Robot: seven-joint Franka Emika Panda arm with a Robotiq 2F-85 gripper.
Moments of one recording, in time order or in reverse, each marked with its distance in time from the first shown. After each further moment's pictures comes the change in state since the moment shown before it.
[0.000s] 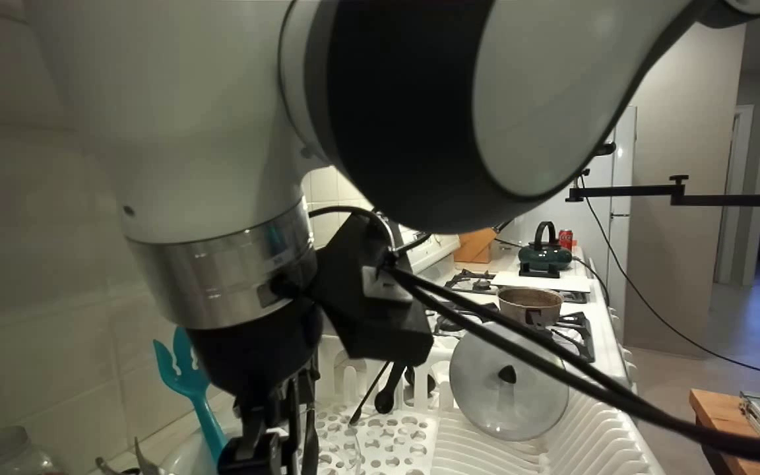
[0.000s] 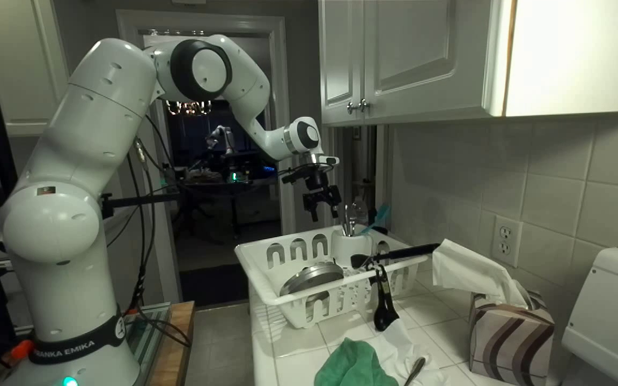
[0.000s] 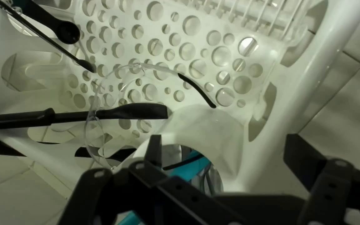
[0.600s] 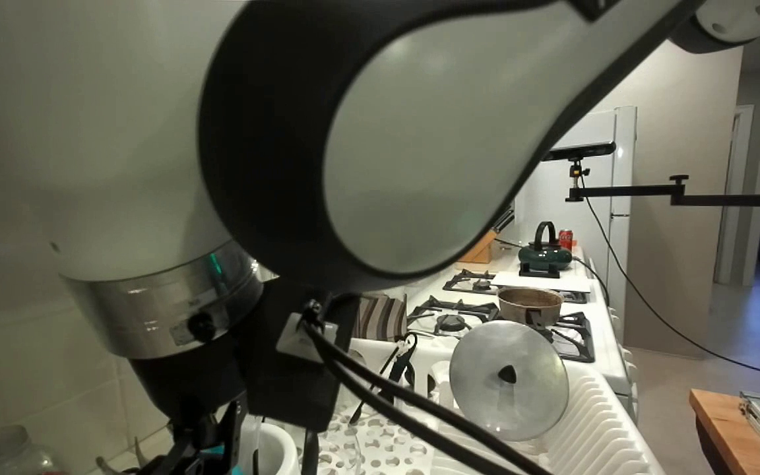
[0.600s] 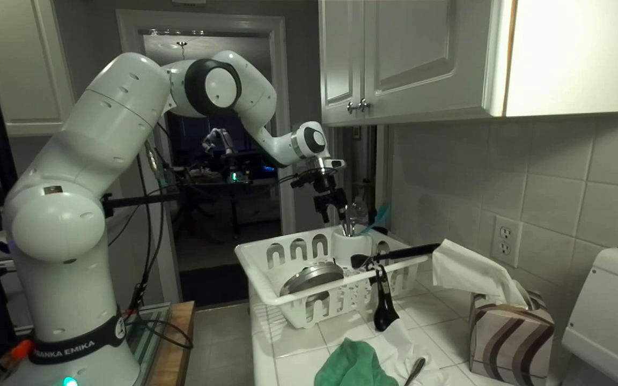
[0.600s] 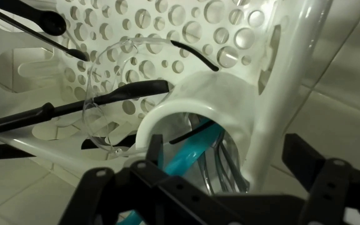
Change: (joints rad) arm 0.066 0.112 -0.083 0.150 0.000 0.005 0.157
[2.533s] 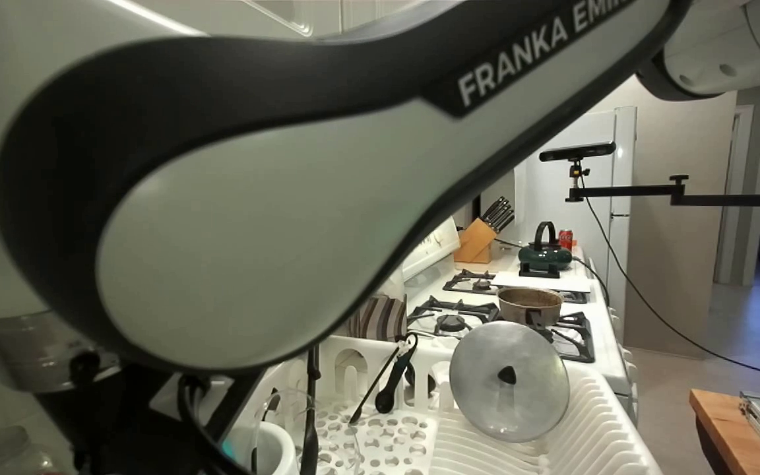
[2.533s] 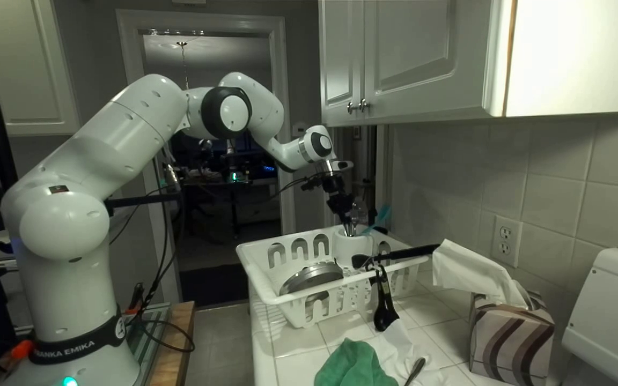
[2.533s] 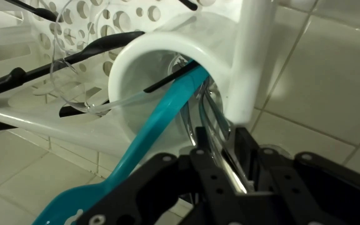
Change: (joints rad) arm 0.060 0.170 -0.065 0.252 0.002 -0.003 0.077
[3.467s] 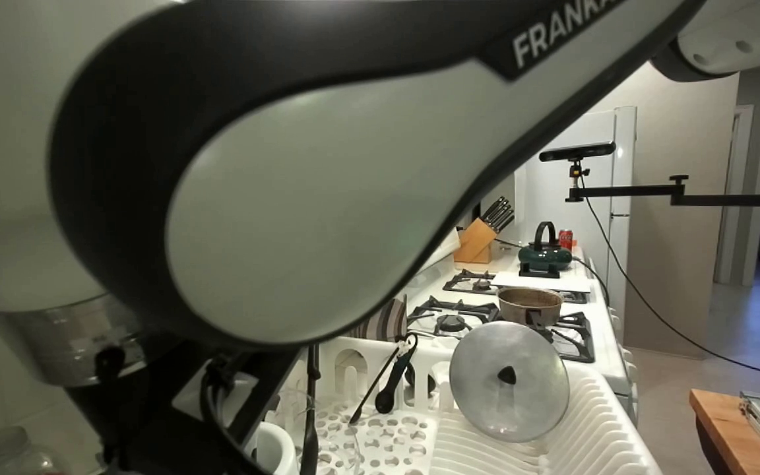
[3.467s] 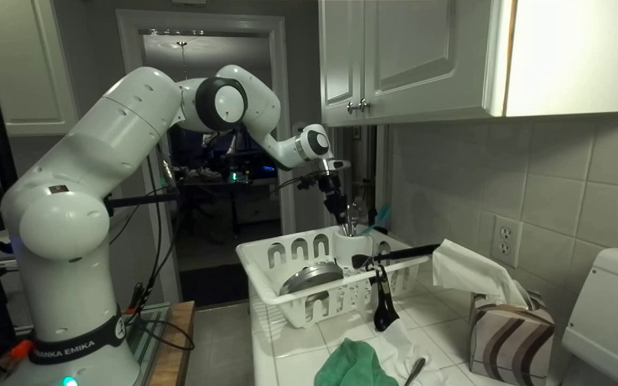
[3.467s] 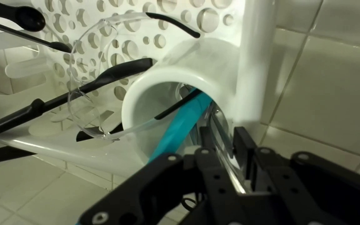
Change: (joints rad) arm -0.001 -0.060 0.006 -0.087 0.000 -0.013 0.080
